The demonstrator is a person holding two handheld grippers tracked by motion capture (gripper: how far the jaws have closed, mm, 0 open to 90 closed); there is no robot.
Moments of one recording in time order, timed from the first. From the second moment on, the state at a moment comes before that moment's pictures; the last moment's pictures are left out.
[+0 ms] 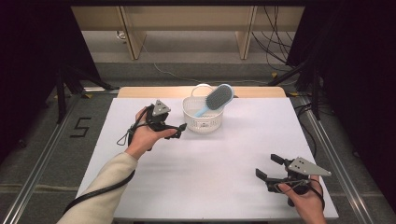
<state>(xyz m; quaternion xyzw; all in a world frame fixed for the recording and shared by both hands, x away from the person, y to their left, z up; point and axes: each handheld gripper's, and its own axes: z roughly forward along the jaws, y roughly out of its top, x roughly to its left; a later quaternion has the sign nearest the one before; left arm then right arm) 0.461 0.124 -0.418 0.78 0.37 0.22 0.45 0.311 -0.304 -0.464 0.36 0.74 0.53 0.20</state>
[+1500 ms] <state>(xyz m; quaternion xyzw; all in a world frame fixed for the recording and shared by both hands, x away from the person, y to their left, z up) 0.372 0.166 -0.454 0.79 0.31 0.21 0.48 0.310 -0.304 -0.464 0.36 0.74 0.53 0.21</state>
